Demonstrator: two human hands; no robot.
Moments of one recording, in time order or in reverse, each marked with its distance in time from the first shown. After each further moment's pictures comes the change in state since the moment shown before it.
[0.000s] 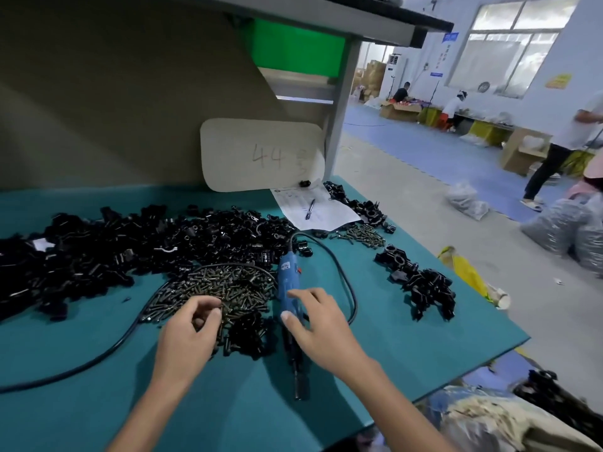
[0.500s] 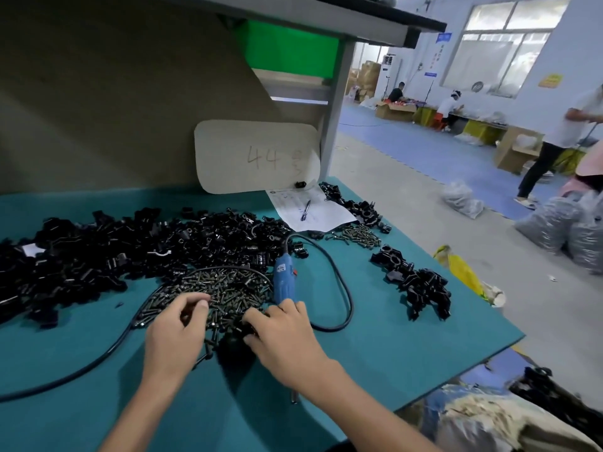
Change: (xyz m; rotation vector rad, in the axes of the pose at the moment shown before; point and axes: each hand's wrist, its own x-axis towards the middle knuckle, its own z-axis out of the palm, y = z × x) left_hand 0.011 0.003 -0.002 -0.025 0.087 0.001; right_hand 0.009 -0.040 0.034 -0.483 -0.018 -0.217
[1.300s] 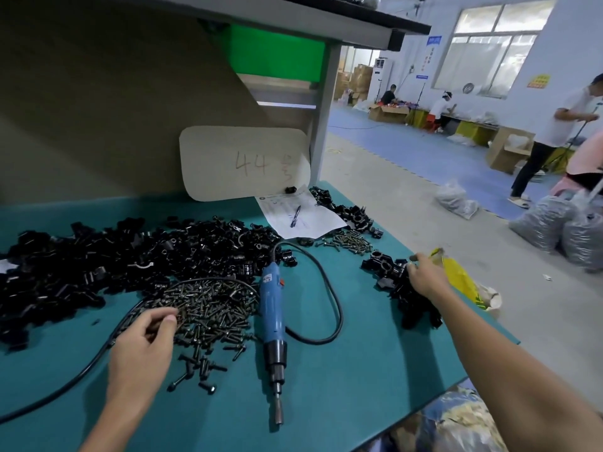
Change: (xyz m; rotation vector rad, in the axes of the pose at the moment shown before) left_hand 0.010 -0.013 -0.002 0.021 0.071 -0.083; right_hand -0.006 0.321 -0.045 0.183 0.041 0.920
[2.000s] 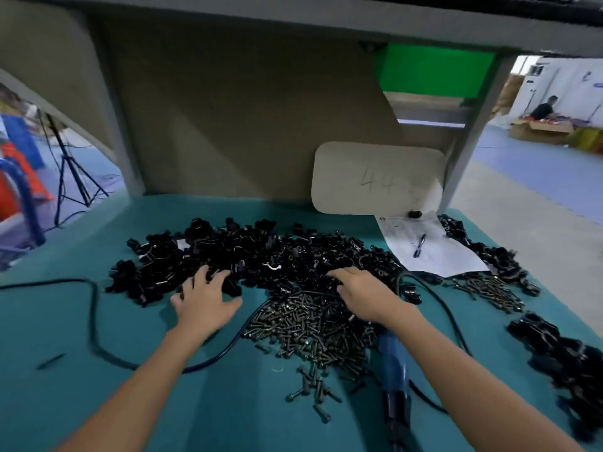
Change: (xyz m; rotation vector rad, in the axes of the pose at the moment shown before) left_hand 0.118 -0.041 -0.089 0.836 -0.080 -0.188; right_hand -0.101 -0.303 0.109 -0.159 -0.460 -0.971
